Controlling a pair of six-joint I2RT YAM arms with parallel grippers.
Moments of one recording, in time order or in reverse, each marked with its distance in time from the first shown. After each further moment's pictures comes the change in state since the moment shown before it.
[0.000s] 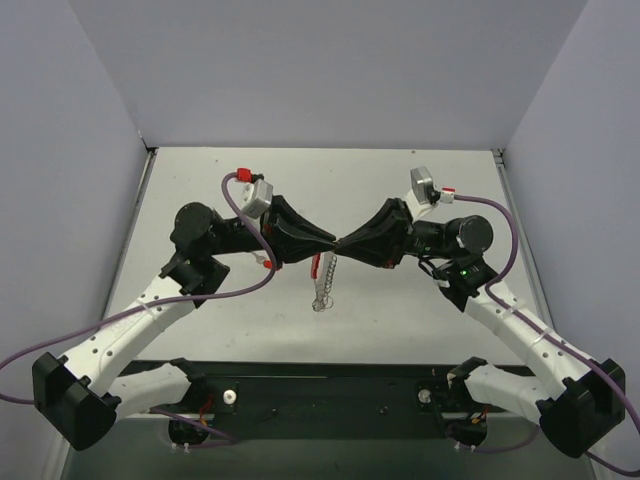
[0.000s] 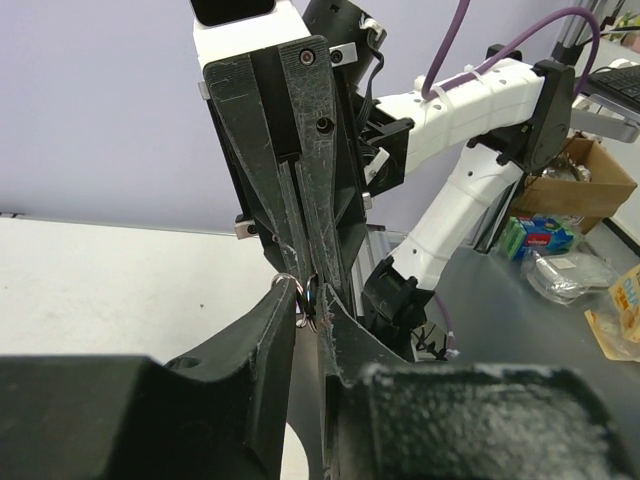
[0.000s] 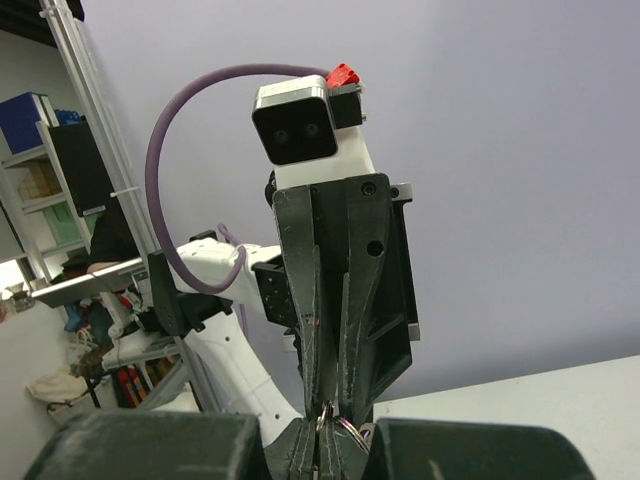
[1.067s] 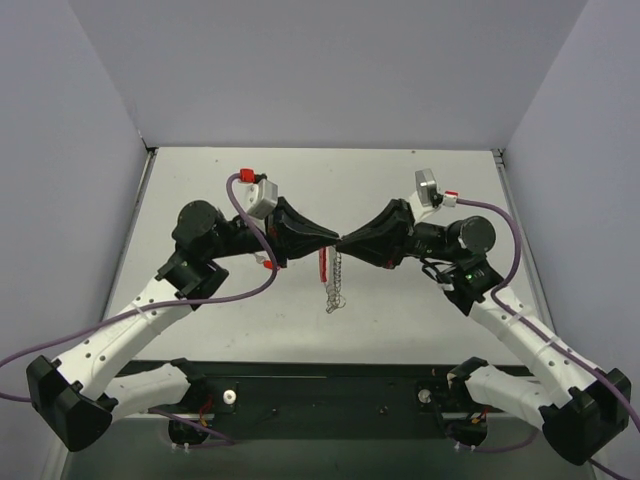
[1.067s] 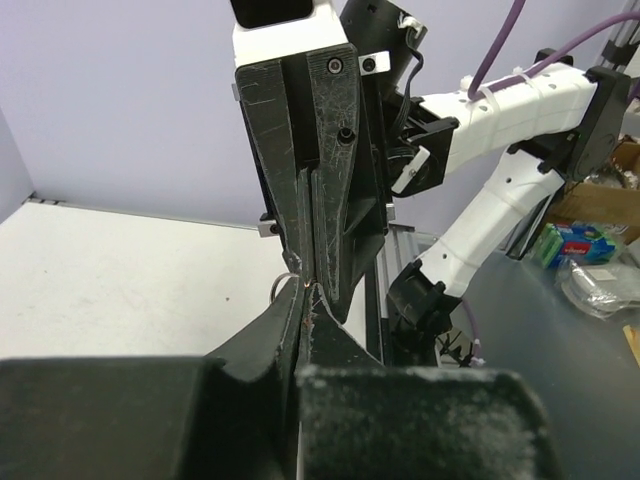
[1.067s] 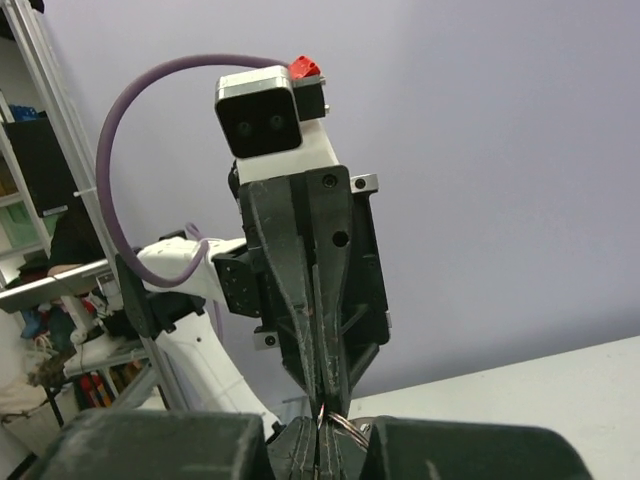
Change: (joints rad) left arm -0.045 -0.019 0.048 -0.156 -0.118 0.113; right arm -0.004 -0.044 -0.002 -0.106 0.058 -0.082
